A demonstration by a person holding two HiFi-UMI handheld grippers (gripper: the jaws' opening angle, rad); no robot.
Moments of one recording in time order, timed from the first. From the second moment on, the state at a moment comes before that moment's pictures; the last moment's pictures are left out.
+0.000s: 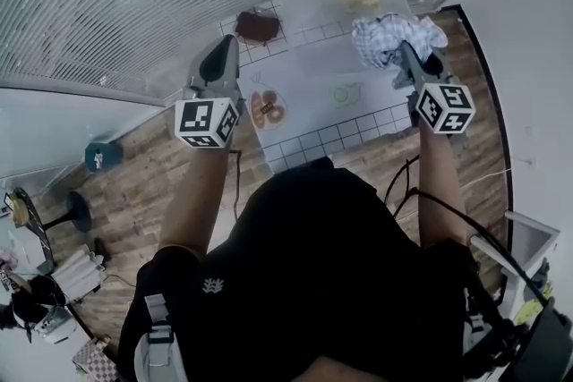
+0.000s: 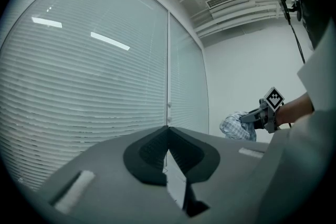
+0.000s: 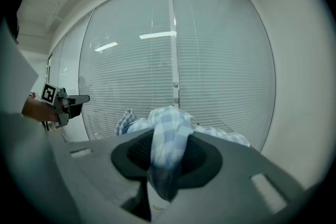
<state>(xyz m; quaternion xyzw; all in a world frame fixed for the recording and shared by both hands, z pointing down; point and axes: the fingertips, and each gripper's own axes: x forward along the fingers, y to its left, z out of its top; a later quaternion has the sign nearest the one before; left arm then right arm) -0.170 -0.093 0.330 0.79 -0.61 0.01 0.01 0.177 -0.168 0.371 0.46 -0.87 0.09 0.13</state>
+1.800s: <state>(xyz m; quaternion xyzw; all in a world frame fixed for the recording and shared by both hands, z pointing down) -0.226 -0.114 0.327 0.75 -0.66 0.03 0.01 0.063 -0.243 0.375 0.38 -0.91 0.10 0.10</state>
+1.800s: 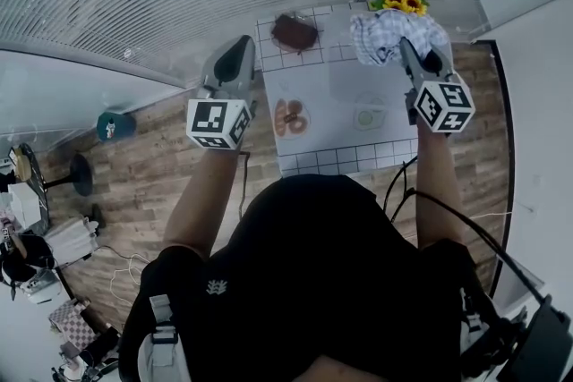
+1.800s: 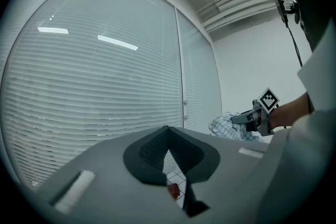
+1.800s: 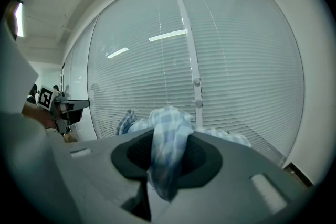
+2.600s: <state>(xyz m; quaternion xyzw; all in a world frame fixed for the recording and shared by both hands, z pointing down) -0.230 -0.140 0.344 0.76 -0.64 0.03 0.03 0.052 -0.254 0.397 0.38 -0.91 0.11 0.12</state>
